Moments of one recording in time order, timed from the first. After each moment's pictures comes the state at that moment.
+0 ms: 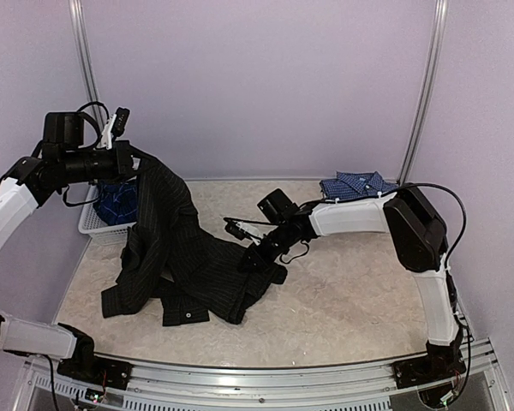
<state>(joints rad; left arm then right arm) -0.29 1.17 1.31 -0.53 0.51 -0.36 0.82 2.23 1.63 -0.35 -0.60 -0.09</state>
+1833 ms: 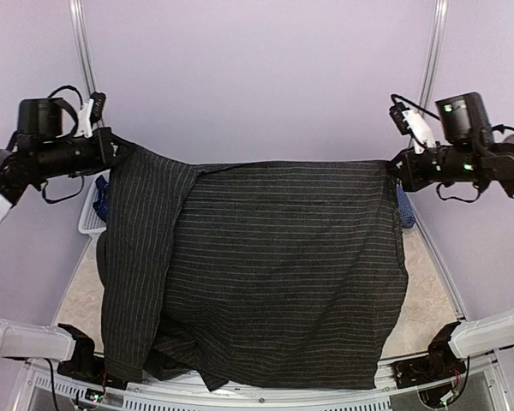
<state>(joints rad) -0.38 1.04 1.46 -0.74 0.19 -0.37 0.66 1.11 1.62 -1.05 0.16 0.06</state>
